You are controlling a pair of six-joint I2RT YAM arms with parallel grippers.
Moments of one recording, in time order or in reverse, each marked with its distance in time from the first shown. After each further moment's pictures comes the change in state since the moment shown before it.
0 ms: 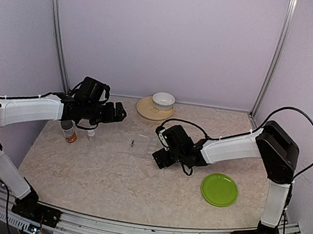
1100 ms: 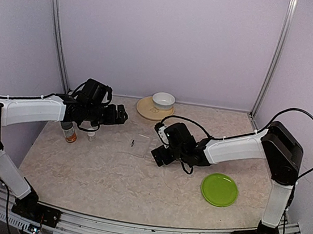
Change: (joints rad) left arm -0.023 0.017 0.000 0.000 -0.026 0.014; right arm 0.005 -0.041 -0.022 0.059 -0.034 -0.020
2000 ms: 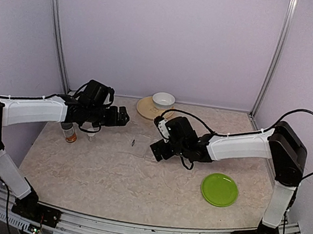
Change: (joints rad) left arm -0.013 0.007 0.001 0.000 -0.001 0.010; right arm 0.000 -0.015 0.036 -0.027 -0.020 -0.007
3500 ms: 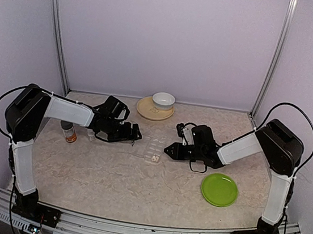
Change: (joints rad) left arm 0.018 0.376 0.106 0.107 0.248 -0.014; right arm -0.255 0.061 -0.248 0.460 -0.594 0.460
